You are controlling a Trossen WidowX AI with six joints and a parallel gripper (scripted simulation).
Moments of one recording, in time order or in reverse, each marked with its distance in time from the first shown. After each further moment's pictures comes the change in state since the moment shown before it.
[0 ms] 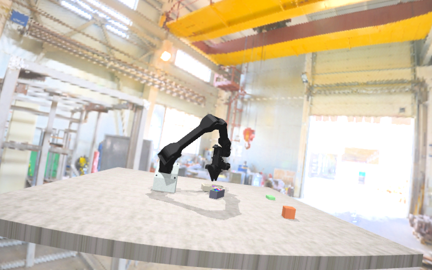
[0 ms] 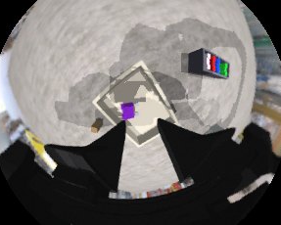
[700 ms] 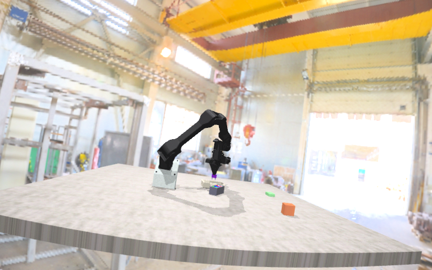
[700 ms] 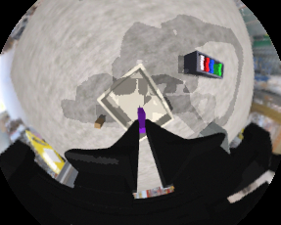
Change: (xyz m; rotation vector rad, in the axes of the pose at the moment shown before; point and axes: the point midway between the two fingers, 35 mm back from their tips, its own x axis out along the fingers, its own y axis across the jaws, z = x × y) arm -0.016 0.001 0.000 0.000 0.000 0.002
